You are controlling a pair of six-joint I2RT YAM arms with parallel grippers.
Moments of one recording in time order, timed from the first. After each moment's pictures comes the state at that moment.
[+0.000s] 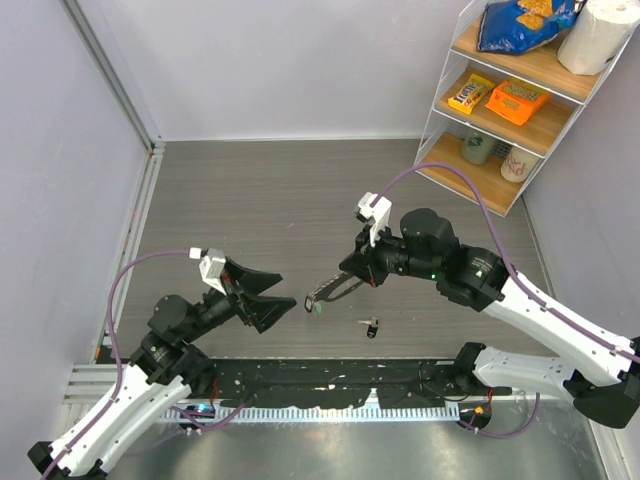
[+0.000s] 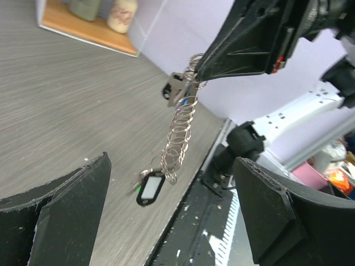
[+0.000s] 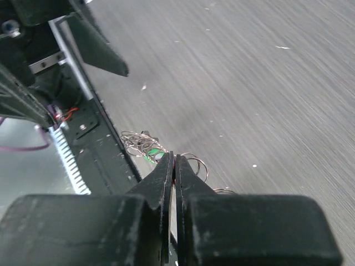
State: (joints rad) left arm -0.68 0.25 0.31 0.05 0.31 -0.60; right arm 0.91 1.00 1.08 -0.49 -0.14 0.18
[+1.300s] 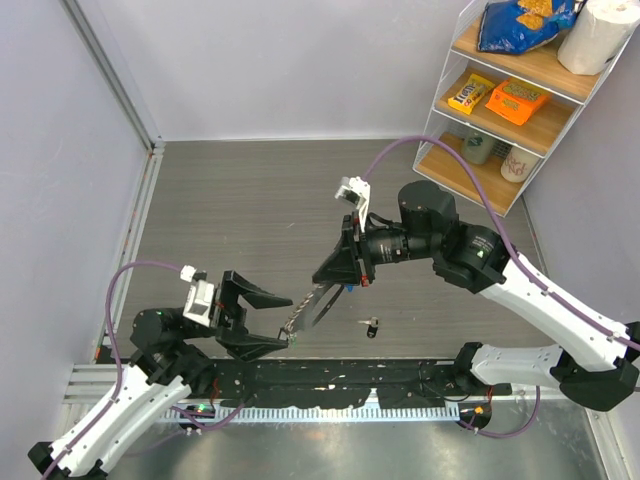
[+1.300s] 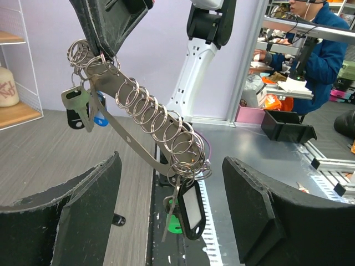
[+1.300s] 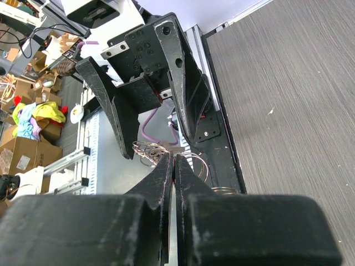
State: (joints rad) left arm -0.68 0.24 0.31 0.44 0.83 -0.52; right arm 0.93 1.13 1.37 -0.51 -0.61 0.38
